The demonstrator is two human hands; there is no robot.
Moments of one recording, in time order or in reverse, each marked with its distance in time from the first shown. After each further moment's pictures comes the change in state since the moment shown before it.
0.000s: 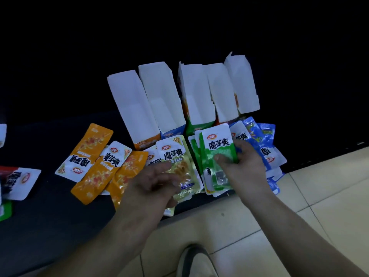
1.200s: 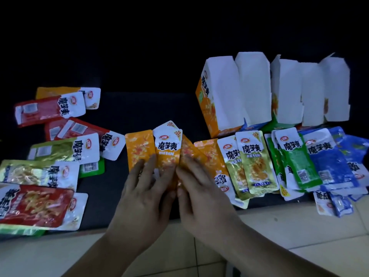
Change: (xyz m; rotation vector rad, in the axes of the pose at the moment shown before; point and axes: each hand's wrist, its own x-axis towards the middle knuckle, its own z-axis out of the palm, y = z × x) left_hand -0.009 -0.115 -0.170 1.019 0.269 0.591; right_hand -0.135 -0.039 0.180 -0.575 -0.605 -0.648
